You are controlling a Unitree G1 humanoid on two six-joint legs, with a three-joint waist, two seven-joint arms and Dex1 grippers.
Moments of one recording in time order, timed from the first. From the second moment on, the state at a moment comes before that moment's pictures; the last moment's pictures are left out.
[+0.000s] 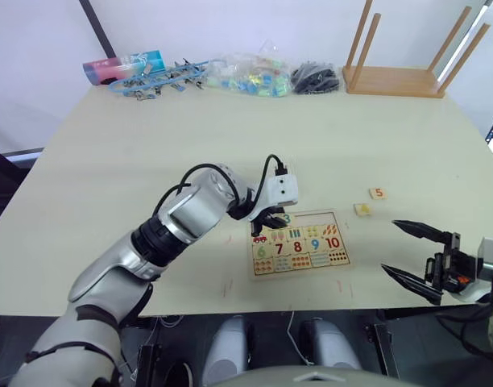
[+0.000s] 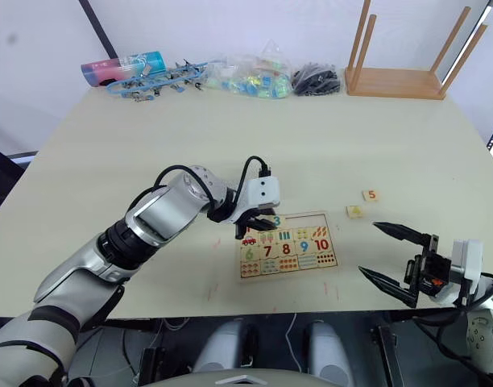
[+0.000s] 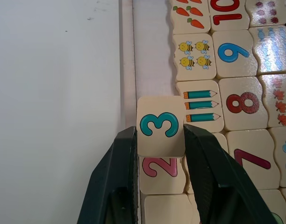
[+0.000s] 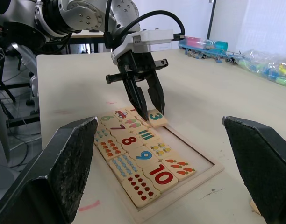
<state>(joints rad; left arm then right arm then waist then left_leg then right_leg) -0.86 0.57 -0.67 -0.11 -0.06 0.85 -1.04 0.19 -0.56 -0.33 -0.11 0.71 -0.14 1.39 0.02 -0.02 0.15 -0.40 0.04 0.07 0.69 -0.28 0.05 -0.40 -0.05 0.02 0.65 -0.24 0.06</state>
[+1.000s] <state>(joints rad) -0.86 0.52 -0.67 -0.06 0.04 0.76 -1.09 0.25 -0.56 -0.35 -0.07 0.65 -0.23 1.33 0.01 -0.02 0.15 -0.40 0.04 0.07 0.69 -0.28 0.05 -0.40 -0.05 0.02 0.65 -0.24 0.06</state>
